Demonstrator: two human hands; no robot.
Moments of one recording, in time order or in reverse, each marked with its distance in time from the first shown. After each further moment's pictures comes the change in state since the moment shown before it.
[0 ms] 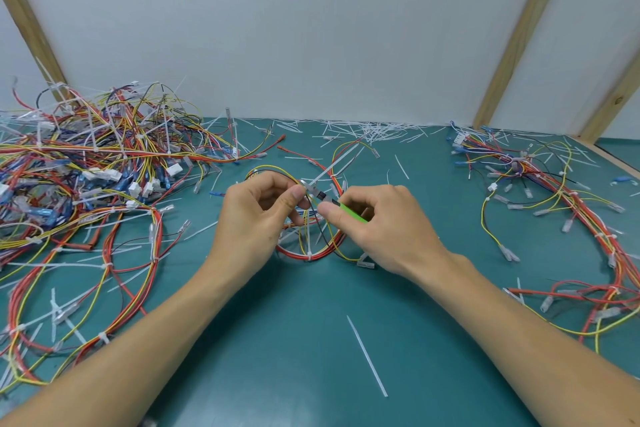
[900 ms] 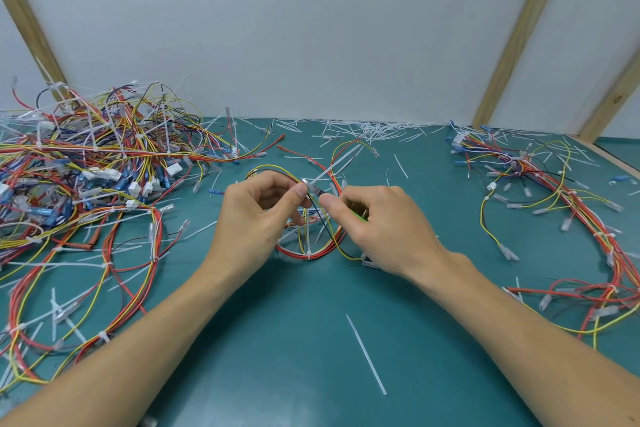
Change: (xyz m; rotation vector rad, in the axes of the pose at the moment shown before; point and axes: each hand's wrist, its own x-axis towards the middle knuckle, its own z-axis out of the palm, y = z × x) left_hand -0.002 0.003 0.000 -0.035 -0.007 0.016; right_hand -0.001 -0.005 -0.002 -0.129 -0.012 -0.042
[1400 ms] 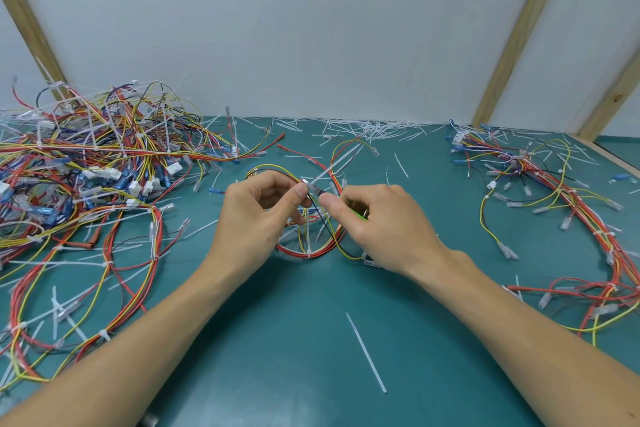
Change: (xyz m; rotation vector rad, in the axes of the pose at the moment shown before) left_hand 0.000 0.000 0.000 -0.001 -0.012 -0.002; right_hand 0.000 0.001 0.000 -0.005 -0.009 0.005
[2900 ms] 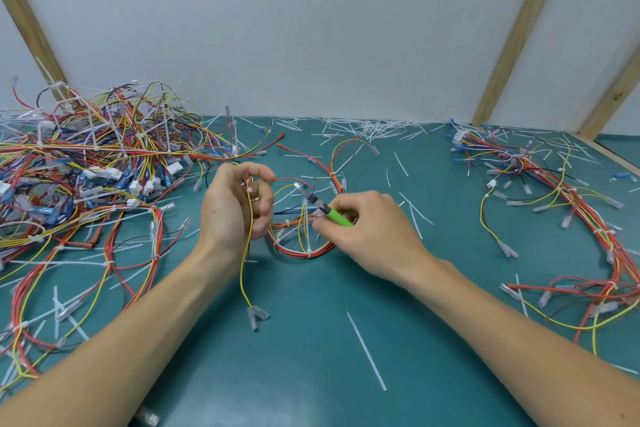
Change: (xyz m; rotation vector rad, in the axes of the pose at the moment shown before) left_hand 0.011 0.002 -0.013 -0.430 0.090 -0.338; right_hand -0.003 -0.006 0.015 0.113 -0.074 0.141
